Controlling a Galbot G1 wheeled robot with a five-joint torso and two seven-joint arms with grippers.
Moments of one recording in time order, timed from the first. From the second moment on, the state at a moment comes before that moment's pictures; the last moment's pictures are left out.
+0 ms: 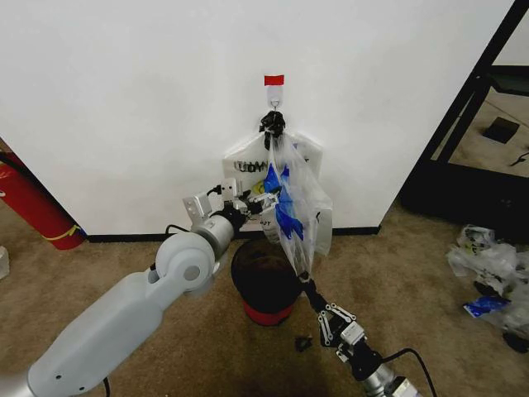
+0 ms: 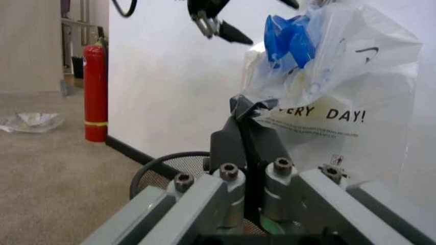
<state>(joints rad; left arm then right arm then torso) 0.65 -0.94 0.15 -2.07 -1.35 0.25 -0.58 -1.65 1.34 0.48 1.89 0.13 0.61 -0.50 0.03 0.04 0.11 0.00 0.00</state>
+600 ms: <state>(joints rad) 0.68 -0.96 0.13 -2.06 -1.35 0.20 -0.57 -1.64 1.32 0.48 1.87 0.16 0.61 -0.49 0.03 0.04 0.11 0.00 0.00</state>
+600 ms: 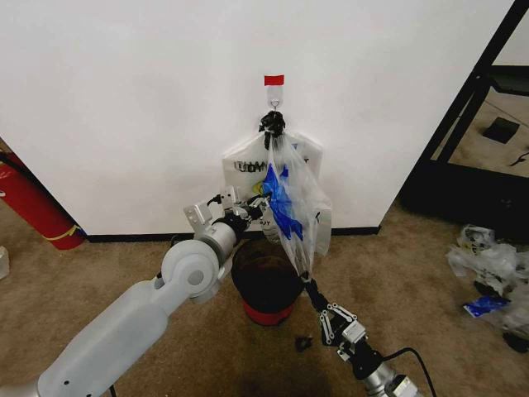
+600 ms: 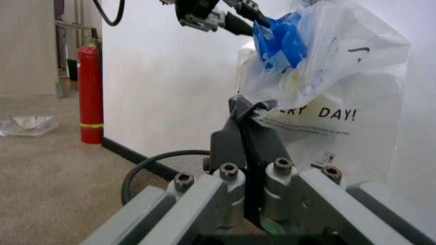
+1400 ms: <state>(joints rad) 0.73 -0.93 0.07 -2.13 -1.38 0.16 -0.53 -1.63 1.31 0.50 1.87 0.17 0.59 -0.33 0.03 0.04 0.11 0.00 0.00</state>
